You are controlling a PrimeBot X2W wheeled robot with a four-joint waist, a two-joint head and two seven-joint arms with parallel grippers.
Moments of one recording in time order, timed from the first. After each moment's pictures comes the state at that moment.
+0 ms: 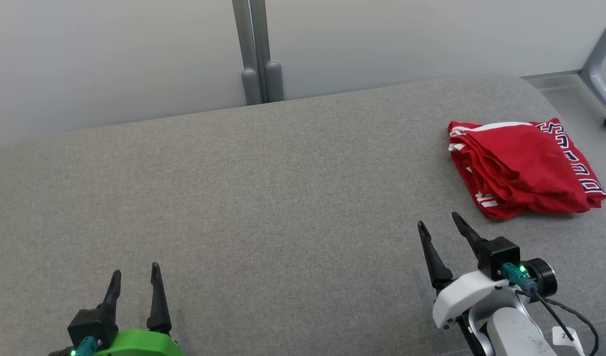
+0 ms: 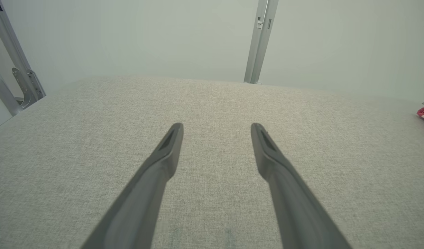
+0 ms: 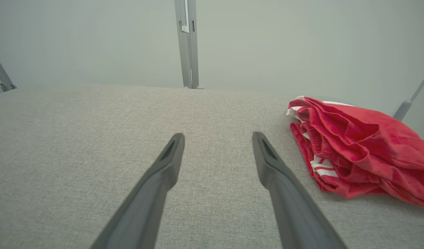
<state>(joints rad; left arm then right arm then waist) -0.01 0.05 0.01 0.34 -0.22 -0.02 -0.26 -0.20 -0.05 0.11 0.45 0.04 0.13 -0.26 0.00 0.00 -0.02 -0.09</state>
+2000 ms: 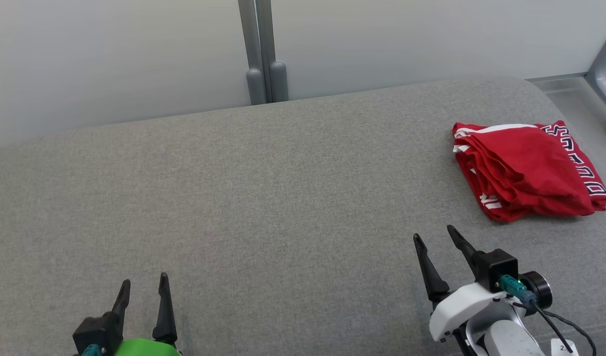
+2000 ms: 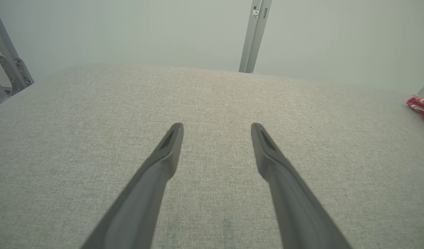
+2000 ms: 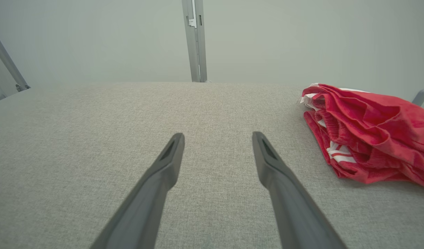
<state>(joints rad) 0.02 0.05 0.00 0.35 -0.23 -0.06 -0.26 -0.16 -0.05 0.13 0.43 0.08 0.13 -0.26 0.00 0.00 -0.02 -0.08</state>
